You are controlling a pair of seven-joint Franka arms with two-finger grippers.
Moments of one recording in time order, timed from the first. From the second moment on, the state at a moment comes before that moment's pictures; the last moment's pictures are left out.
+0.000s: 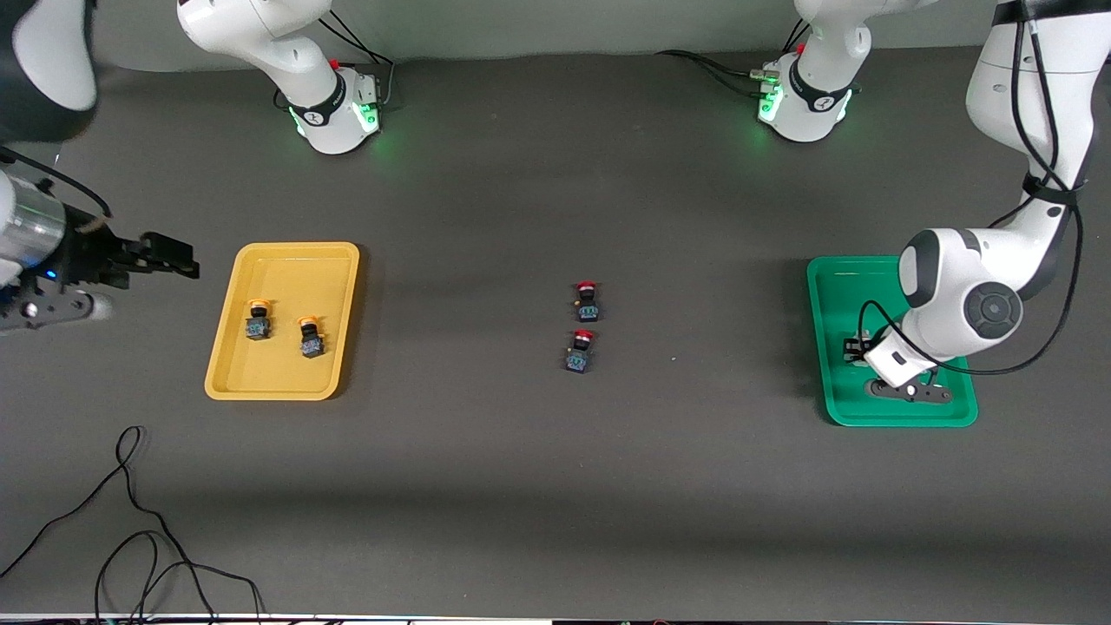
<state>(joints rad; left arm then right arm) 0.16 0.47 -0.12 -2.09 0.11 2.49 0.08 0.31 0.10 -0.32 -1.52 0.05 1.48 -0.10</state>
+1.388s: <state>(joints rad) 0.13 -0.07 -0.16 -1.86 0.11 1.64 0.09 0.03 0.01 -0.09 -1.60 0.01 1.51 -0.09</state>
